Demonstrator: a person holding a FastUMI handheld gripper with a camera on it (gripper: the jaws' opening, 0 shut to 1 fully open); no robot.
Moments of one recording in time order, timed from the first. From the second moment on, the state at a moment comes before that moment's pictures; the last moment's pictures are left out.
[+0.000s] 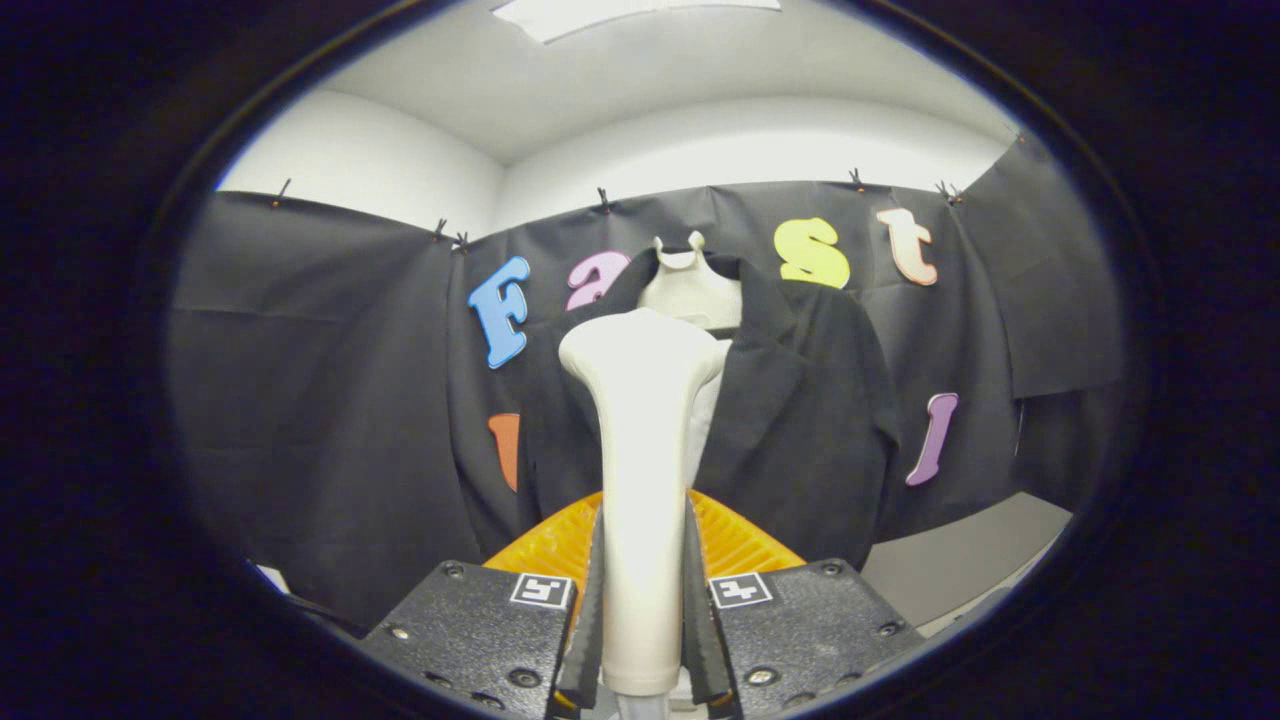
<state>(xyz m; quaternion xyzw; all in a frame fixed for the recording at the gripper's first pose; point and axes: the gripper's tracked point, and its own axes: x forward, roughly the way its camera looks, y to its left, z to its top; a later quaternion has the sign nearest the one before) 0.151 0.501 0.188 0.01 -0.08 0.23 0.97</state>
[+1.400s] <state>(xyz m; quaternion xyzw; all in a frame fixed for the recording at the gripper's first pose) 0.207 0.598 0.144 -0.05 -0.05 0.19 0.98</state>
